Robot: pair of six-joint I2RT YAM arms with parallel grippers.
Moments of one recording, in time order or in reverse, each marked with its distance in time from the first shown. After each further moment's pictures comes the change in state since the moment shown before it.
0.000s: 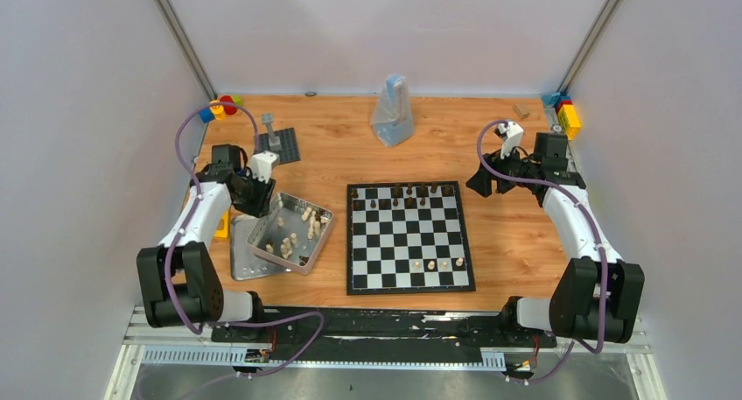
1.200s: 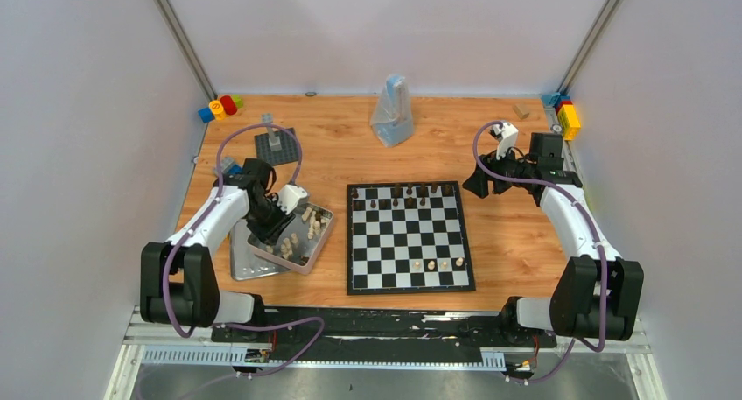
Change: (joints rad) left arm -0.202 -0.031 -0.045 -0.271 -0.089 0.232; right arm 0.026 0.013 0.000 -0.001 0.002 -0.007
